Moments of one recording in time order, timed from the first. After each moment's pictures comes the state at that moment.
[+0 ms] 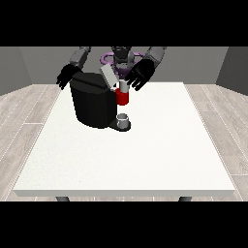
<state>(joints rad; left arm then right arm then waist) -1.16 0.45 0.12 -0.64 -0.63 -0.15 -0.12 -0.33 -0.04 -0.04 -1.37 -0.03 -0.17 -0.06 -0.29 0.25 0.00</state>
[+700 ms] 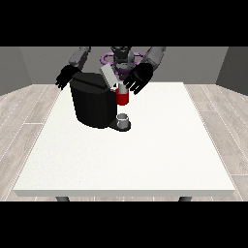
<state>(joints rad) -1.17 0.44 0.13 -0.62 -0.65 -0.14 -0.13 -0.33 -0.04 -0.04 -1.38 -0.04 -0.17 -0.07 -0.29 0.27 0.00</state>
